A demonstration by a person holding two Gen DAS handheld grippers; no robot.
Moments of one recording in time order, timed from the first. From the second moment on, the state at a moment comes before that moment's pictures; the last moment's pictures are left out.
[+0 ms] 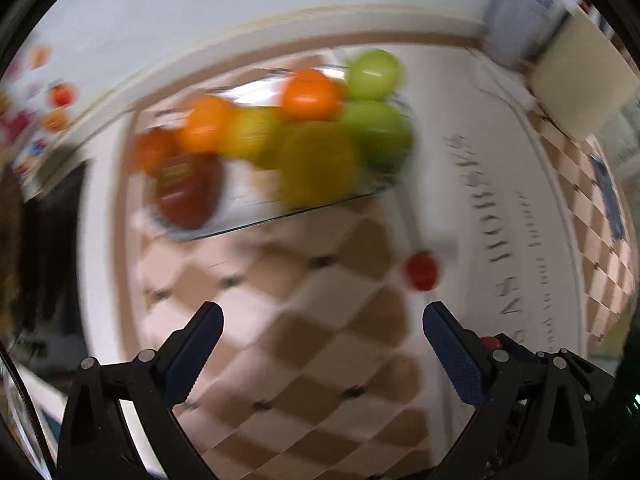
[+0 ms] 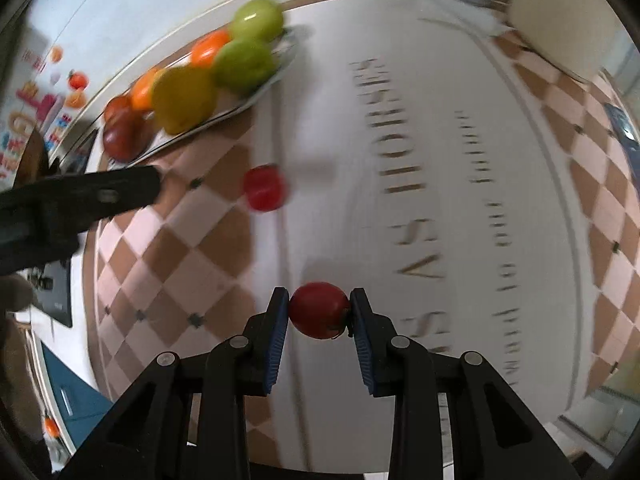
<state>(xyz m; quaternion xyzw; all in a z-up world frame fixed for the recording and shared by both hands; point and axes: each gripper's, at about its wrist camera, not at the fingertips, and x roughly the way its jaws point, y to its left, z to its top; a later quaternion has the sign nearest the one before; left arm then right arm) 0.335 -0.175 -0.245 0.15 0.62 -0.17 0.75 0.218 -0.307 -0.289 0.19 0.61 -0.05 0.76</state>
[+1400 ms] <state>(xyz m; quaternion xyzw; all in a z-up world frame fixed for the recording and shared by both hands) 0.456 -0.096 -0.229 -0.06 0.66 -0.15 0.73 0.379 -0.313 -0.304 0.42 0.56 0.05 0.71</state>
